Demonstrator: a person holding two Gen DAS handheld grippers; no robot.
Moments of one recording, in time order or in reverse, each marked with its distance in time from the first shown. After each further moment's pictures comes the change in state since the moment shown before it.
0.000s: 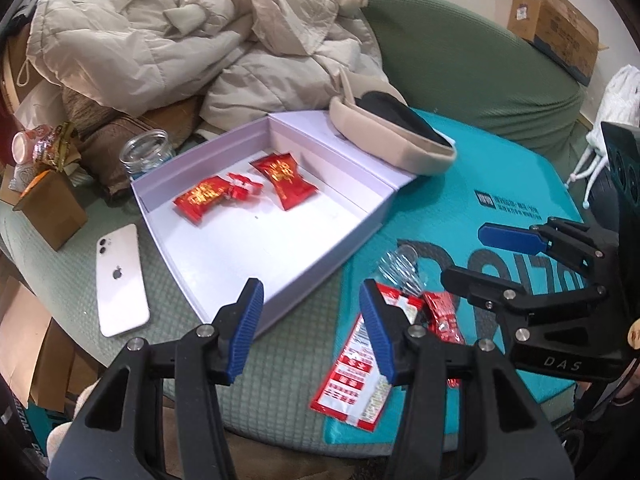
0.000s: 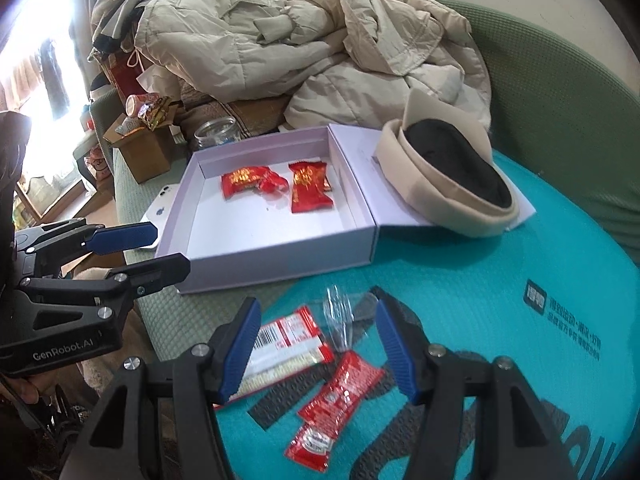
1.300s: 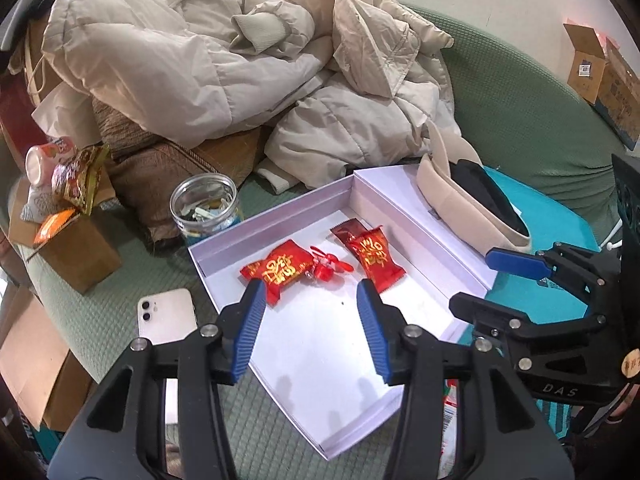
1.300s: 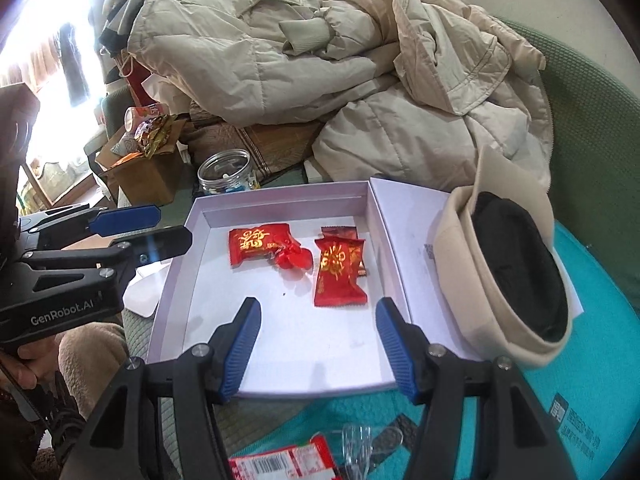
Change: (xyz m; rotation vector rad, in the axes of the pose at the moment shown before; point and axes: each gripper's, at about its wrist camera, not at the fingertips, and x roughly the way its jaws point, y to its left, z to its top) left arm 0.030 0.086 0.072 -0.136 -0.068 0.090; right arm 0.066 0.025 0.102 -0.094 -0.010 0.062
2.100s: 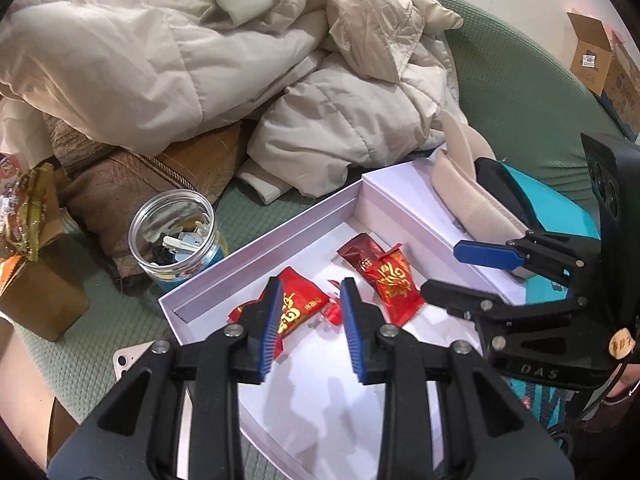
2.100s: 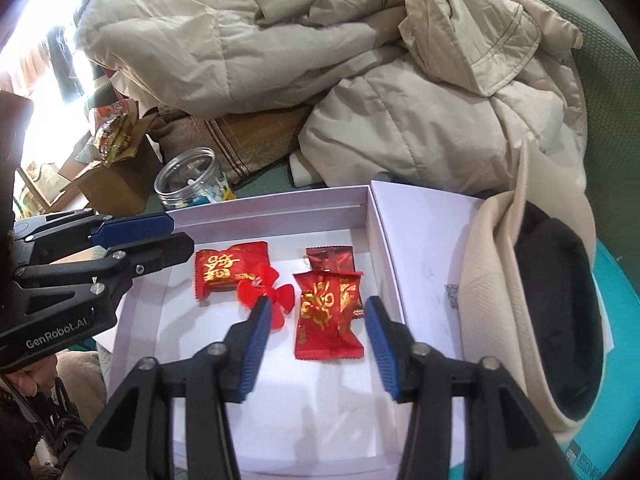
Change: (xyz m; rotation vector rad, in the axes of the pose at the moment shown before) left arm 0.064 0.015 0.034 0.046 0.052 -0.059; right arm 0.073 -0.020 0.038 0.022 0.063 0.036
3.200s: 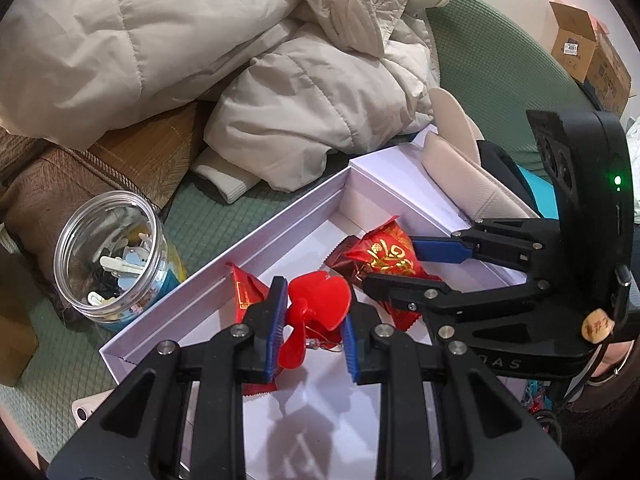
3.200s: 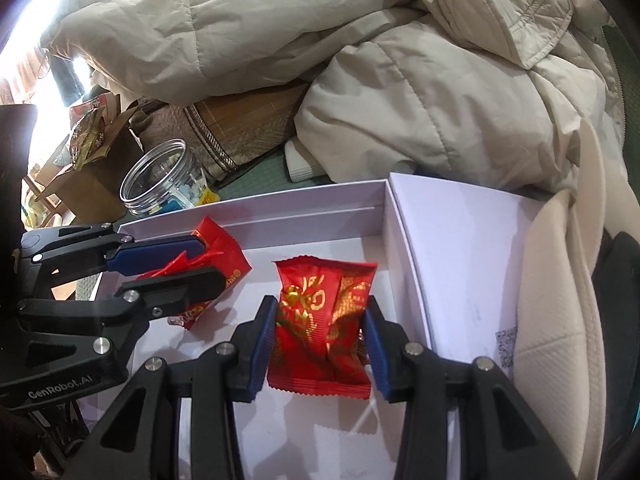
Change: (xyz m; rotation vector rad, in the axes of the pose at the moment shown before) left arm 0.060 0.011 0.007 0.060 0.045 -0.148; right arm 0.068 -0.011 0.015 0.015 0.048 0.050
